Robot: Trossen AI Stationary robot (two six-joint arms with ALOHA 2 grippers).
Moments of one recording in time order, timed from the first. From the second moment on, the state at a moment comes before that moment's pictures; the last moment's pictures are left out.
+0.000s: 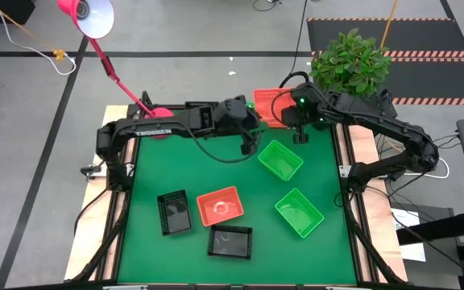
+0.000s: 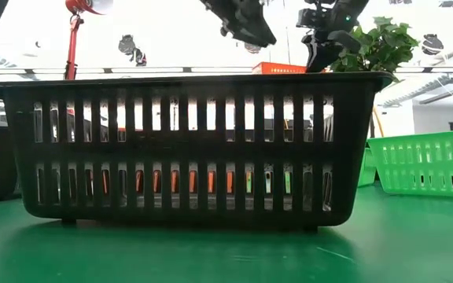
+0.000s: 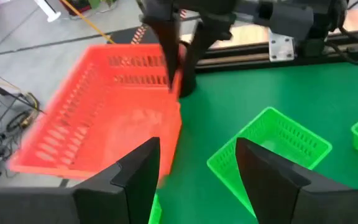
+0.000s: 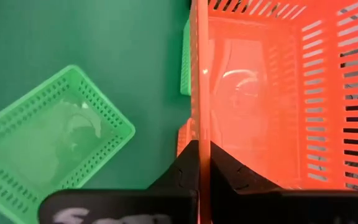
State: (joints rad) left arm 0.18 1.84 1.77 -0.42 -0.19 0.26; right arm -0.50 1.27 1.26 -0.88 0.07 -0.69
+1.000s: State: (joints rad) left arm 0.20 1.88 1.77 -0.48 -0.15 0.36; right arm -0.36 1.27 1.26 -0.79 0.08 -0.48
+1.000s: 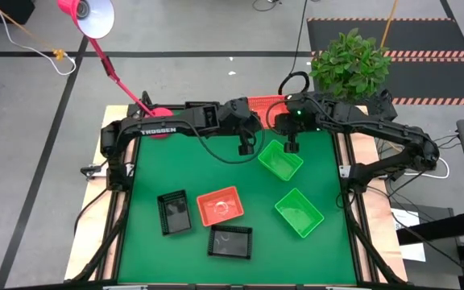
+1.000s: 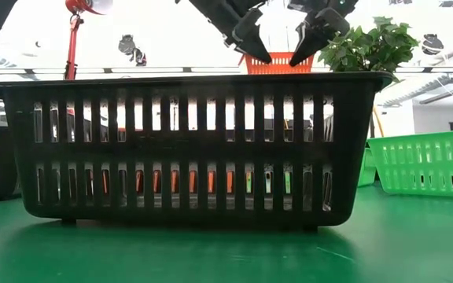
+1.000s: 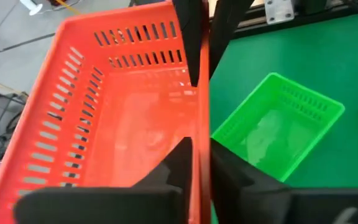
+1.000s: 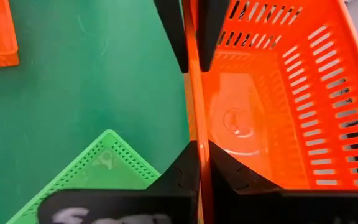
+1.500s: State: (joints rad) left arm 0.23 1.88 1.77 -0.48 -0.13 0.37; right arm -0.36 1.27 1.26 -0.70 0.08 -0.37
